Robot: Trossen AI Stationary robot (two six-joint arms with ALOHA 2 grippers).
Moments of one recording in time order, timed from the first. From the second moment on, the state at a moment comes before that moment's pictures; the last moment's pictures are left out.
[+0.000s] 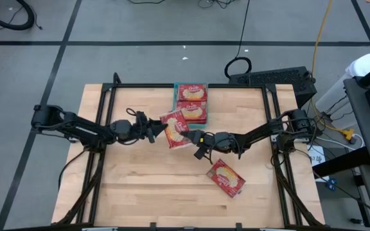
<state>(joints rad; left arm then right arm) 0.02 1.29 0.25 1.01 -0.31 -0.72 0.12 1.79 0.73 1.00 0.45 -1.77</state>
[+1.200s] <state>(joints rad) 0.30 0.92 0.20 1.13 0.11 -0.36 0.12 1.79 0.73 1.13 0.53 0.21</state>
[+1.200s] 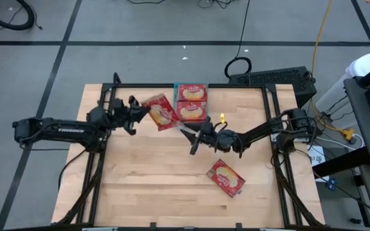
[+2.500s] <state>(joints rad) 0.18 1.07 0.21 1.48 -0.03 -0.01 -0.15 1.79 0.94 1.22 -0.14 0.17</state>
